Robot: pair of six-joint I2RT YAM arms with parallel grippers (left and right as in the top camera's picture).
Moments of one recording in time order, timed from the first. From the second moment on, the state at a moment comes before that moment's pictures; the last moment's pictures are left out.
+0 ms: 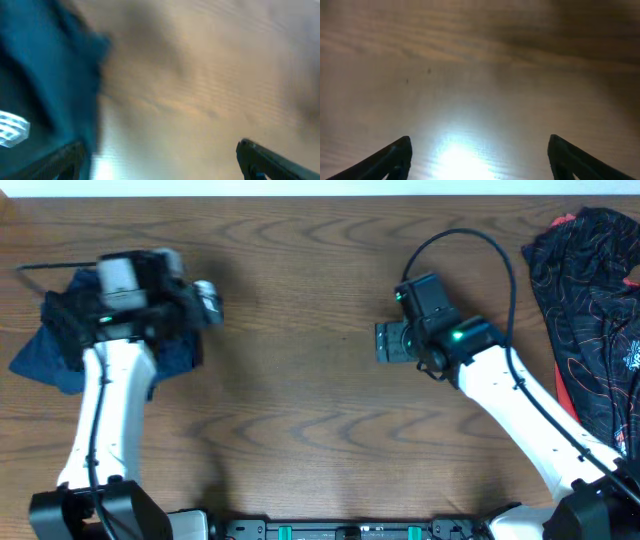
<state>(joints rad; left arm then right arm) 0.08 1.49 1.18 -0.68 0.24 -0.17 0.44 1.54 1.17 -0.70 0.05 0.39</state>
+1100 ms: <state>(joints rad) -0.19 0.74 1.03 -0.99 0.05 -0.10 0.15 0.87 1.04 -0.81 0.13 0.33</state>
